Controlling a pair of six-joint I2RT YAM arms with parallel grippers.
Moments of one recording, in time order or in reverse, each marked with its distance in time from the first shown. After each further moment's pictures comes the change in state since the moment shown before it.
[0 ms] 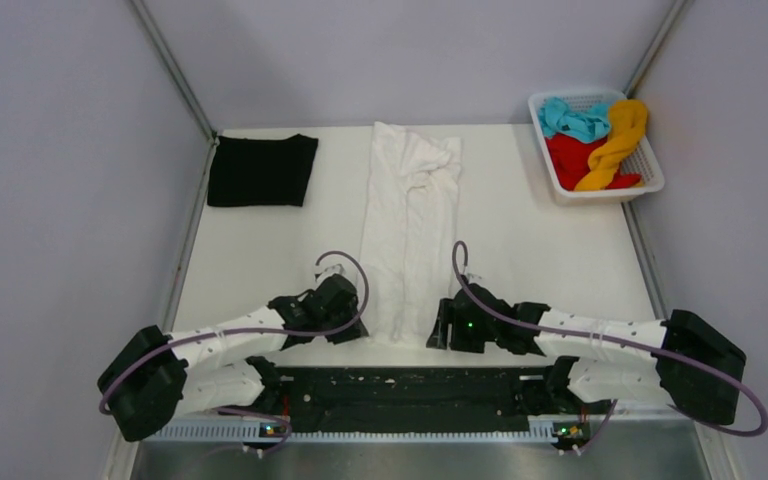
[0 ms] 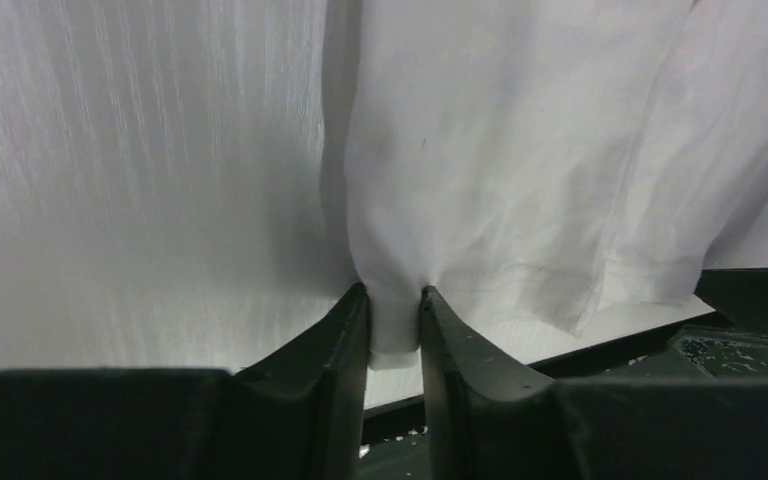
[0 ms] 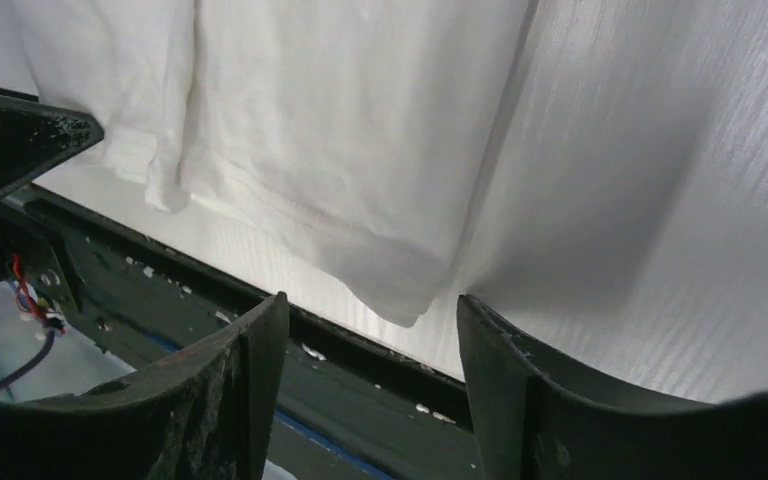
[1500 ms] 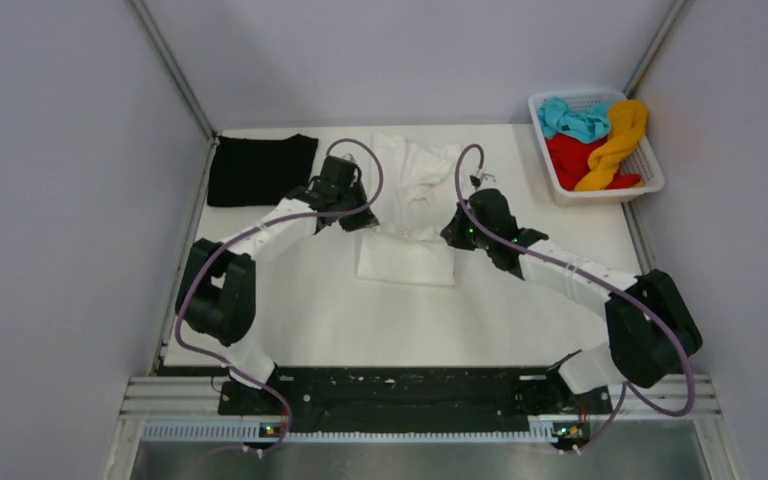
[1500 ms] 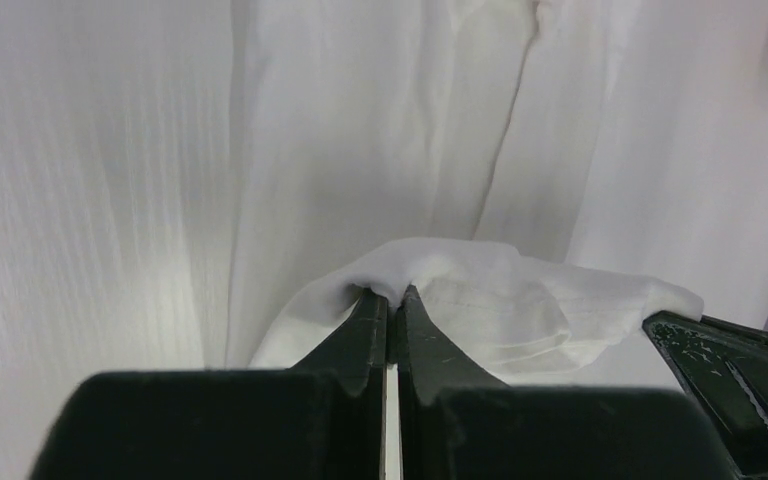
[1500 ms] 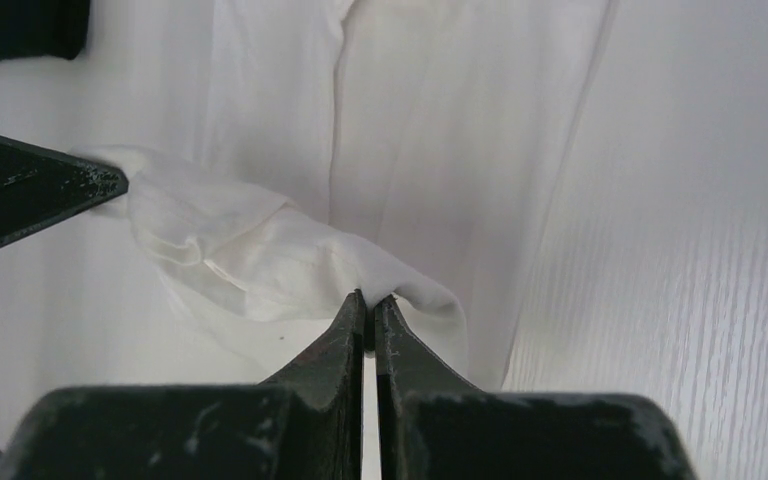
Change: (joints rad) left arm 0.399 0.567 0.750 0.003 0.151 0.341; right arm -0.449 0.291 0.393 0.217 0.074 -0.407
